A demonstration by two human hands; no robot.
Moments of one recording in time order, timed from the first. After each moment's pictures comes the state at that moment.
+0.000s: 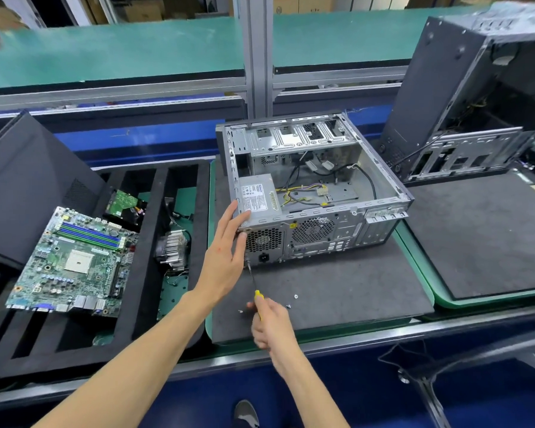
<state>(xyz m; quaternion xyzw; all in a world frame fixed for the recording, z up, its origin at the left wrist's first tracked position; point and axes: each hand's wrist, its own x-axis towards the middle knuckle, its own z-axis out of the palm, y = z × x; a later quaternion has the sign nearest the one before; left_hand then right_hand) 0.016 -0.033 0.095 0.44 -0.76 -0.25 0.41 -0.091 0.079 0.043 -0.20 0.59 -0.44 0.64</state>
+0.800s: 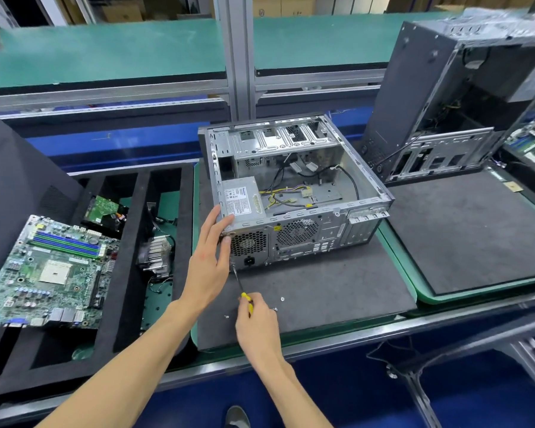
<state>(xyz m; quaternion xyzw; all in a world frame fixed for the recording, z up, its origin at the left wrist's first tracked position) 0.012 -0.032 0.093 0.45 -0.75 -0.23 0.43 -0.087 0.078 0.062 -0.44 0.74 -0.32 0.40</state>
